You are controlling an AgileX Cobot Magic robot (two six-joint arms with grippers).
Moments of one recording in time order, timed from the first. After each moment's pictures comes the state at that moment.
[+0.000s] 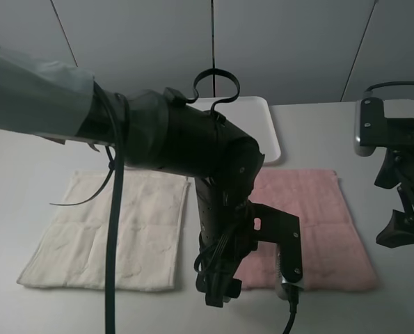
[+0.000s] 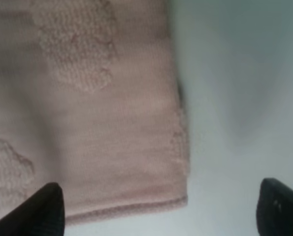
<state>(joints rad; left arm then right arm) -1.04 2.13 -1.37 -0.09 0.88 0.75 0.16 1.36 -0.69 0.09 0.90 -1.09</state>
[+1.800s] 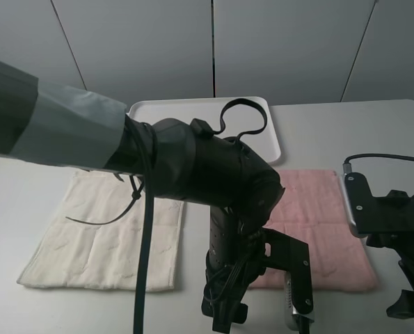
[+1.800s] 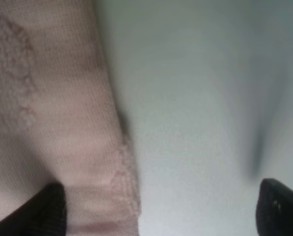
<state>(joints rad) -1.10 2.18 -1.38 -0.06 0.90 0.68 0.24 1.37 -0.42 0.12 0.71 -1.22</state>
